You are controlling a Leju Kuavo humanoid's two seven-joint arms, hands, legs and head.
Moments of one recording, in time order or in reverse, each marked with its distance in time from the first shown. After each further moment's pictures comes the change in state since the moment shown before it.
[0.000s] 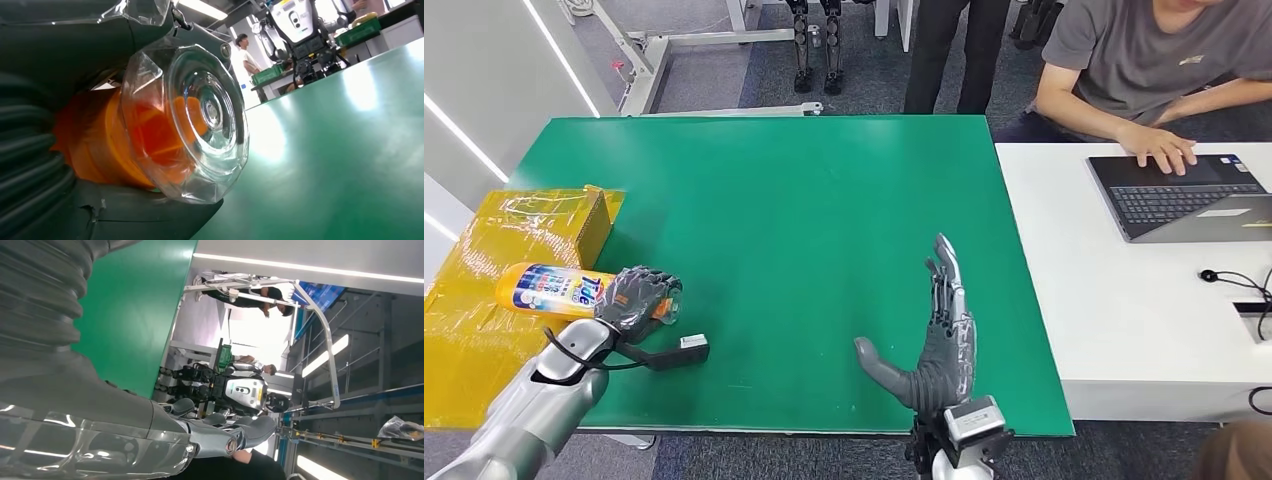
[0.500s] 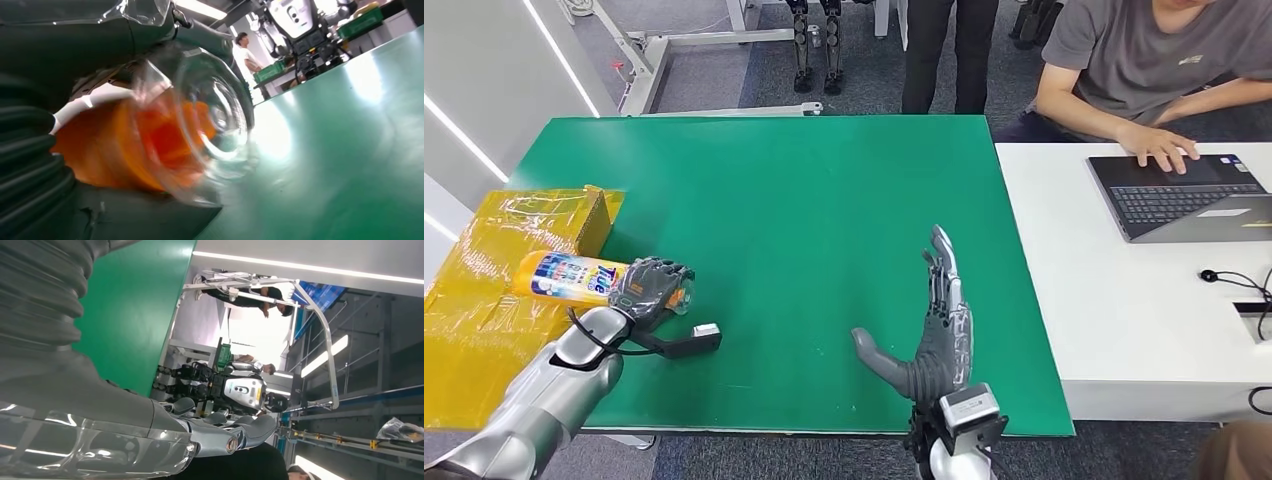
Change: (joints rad) left arm -0.086 -0.046 -0.055 0.120 -0.043 0.004 0.066; right arm -0.039 0.000 0.000 0.034 -0.007 -0.003 0.000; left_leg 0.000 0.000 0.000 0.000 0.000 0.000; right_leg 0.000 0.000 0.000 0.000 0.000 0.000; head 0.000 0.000
